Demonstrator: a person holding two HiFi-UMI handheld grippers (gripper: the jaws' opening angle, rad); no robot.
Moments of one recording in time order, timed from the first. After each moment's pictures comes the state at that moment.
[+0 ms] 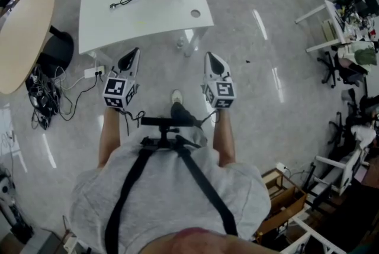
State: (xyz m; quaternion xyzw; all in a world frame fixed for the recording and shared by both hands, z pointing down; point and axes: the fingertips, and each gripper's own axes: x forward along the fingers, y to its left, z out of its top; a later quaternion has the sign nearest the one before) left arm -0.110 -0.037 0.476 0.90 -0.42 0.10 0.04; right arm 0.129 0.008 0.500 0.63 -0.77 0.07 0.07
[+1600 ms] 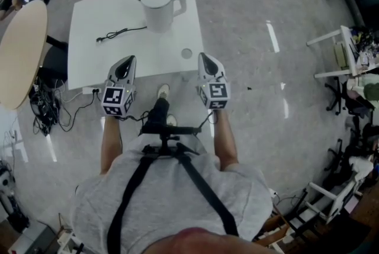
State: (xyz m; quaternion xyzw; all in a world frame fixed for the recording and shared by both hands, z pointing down) left arm -0.065 -0.190 0.496 0.87 -0.48 0.11 0.05; right arm 0.167 -0.182 0.512 0.58 -0.81 0.08 0.08
